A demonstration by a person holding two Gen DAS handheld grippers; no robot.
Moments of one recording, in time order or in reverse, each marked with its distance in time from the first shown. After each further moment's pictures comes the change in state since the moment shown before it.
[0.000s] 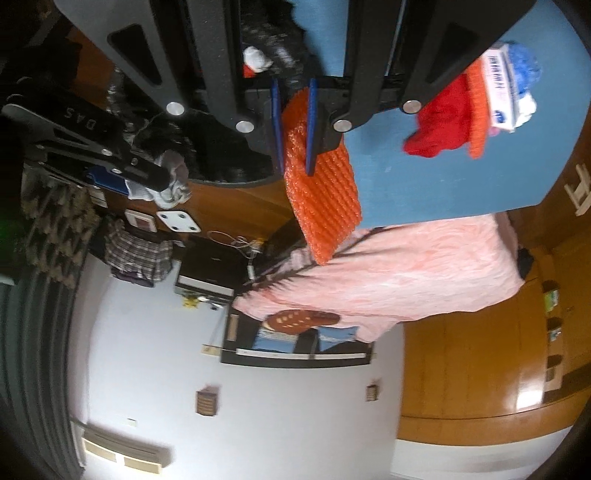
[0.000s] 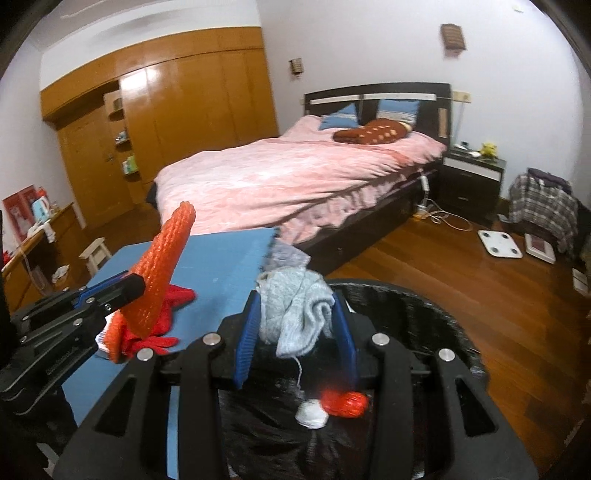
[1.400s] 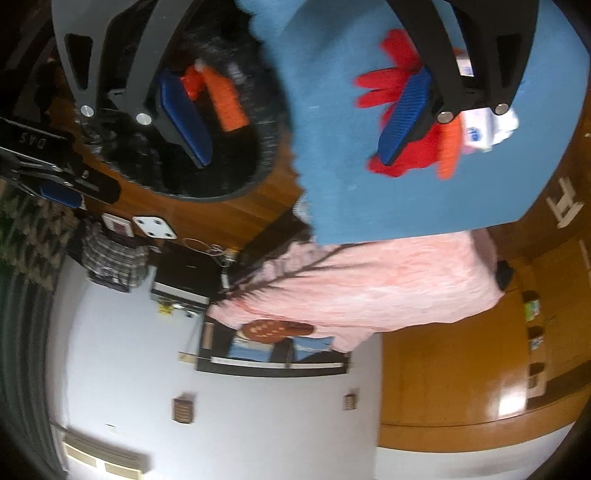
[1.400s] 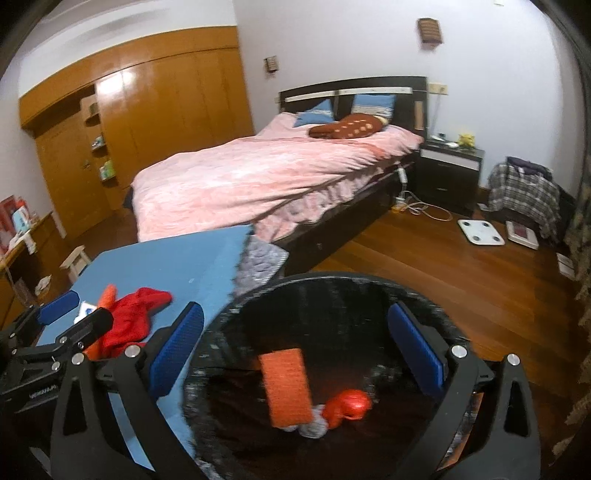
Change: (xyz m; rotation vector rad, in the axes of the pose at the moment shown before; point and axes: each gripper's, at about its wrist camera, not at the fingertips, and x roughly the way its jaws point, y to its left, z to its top) left arm -0.004 0.047 -0.018 -0.045 0.032 0.123; right arm 0.019 0.010 -0.006 0.030 0.008 -0.060
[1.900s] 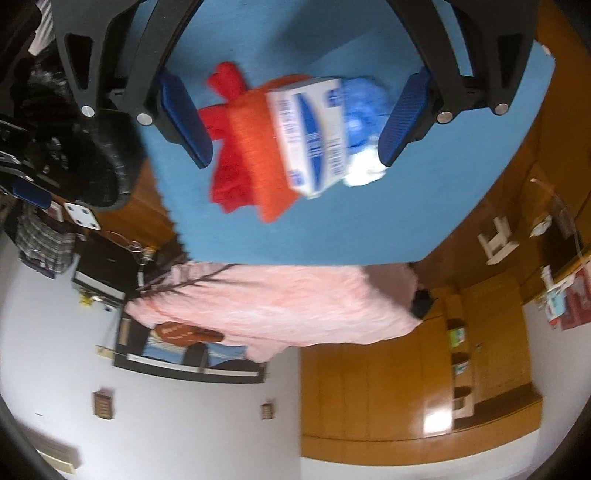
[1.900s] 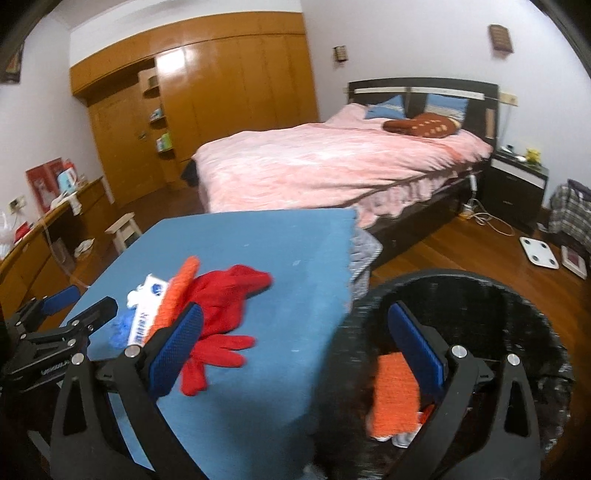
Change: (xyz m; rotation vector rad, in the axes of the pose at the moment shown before) left arm -0.028 0.135 -0.043 -0.124 0.042 0.279; right arm 0.039 0.132 -0.014 -0.128 0.045 0.201
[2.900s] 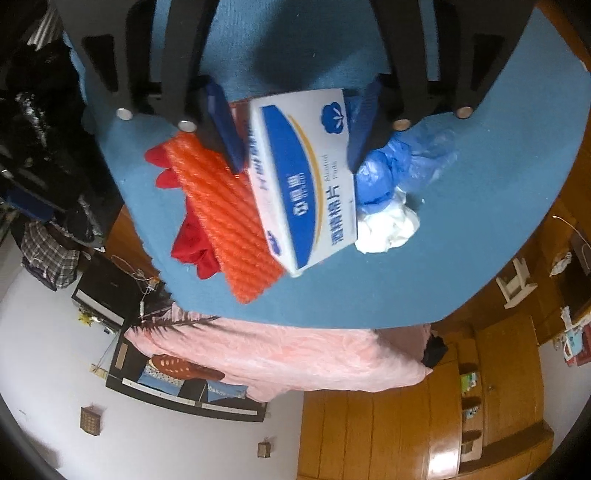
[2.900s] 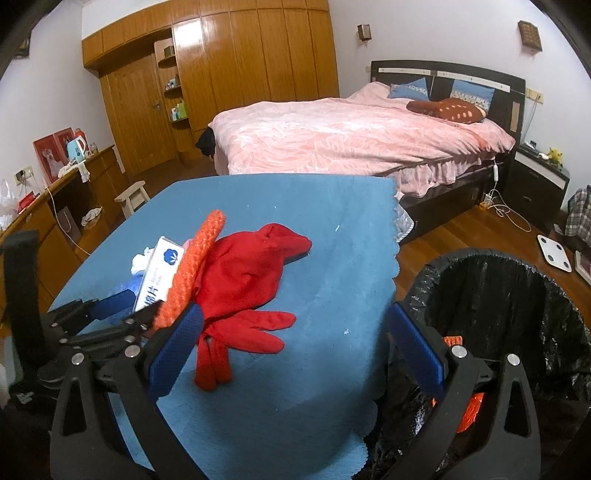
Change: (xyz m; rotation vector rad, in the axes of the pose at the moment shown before) left arm 0.069 0.014 -0.041 -0.037 0.164 -0.075; right arm 0.045 0.035 -0.022 -0.054 0.098 0.031
